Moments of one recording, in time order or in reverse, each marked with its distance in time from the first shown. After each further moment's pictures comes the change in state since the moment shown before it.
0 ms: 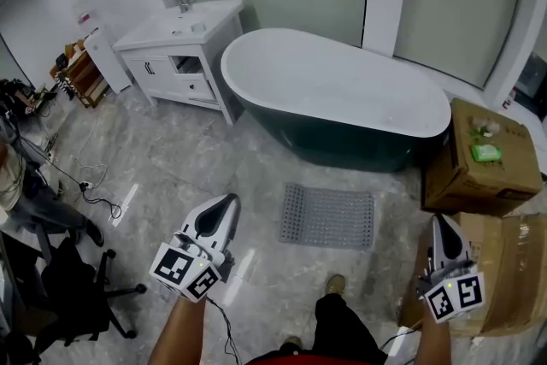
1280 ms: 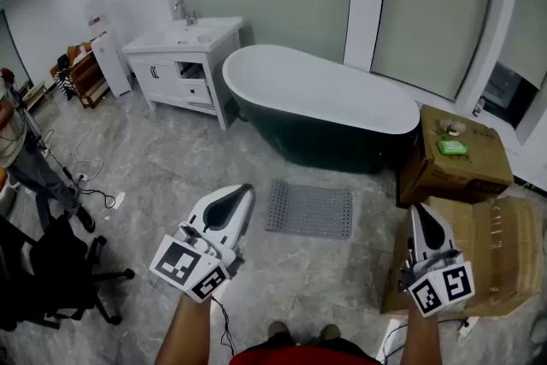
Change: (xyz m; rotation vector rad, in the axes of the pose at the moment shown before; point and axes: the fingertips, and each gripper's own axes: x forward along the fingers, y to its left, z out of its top) left arm -0.148 -0.168 0.091 0.046 -0.155 -0.097; right arm -0.177 0.086 0.086 -0.045 -0.132 0.094
